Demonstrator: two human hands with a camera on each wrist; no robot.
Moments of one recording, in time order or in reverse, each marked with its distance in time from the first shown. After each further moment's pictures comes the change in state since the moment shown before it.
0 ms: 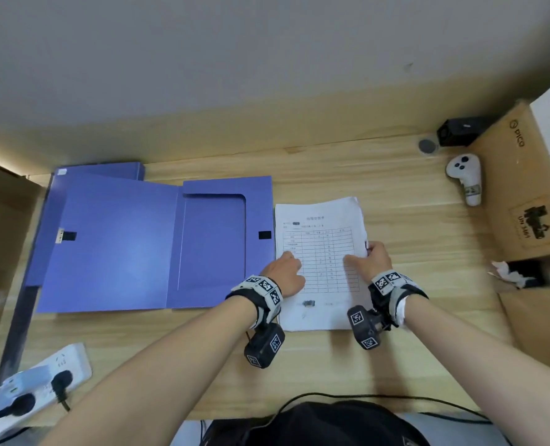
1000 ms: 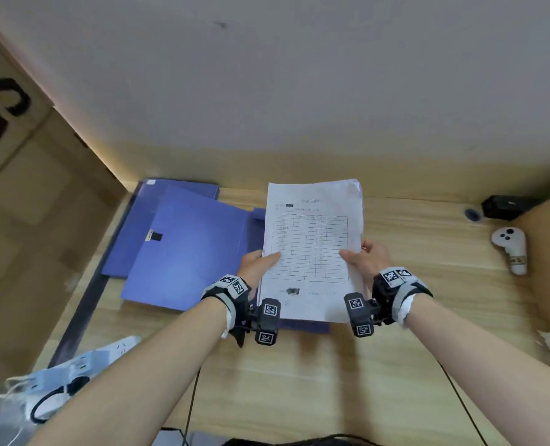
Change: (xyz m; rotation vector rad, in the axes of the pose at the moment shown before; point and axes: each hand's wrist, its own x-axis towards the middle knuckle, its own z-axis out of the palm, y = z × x) left_hand -0.087 -0.145 -0.084 -1.422 0.417 -0.156; right_hand -0.061 -0.145 0.073 0.377 -0.192 -0.188
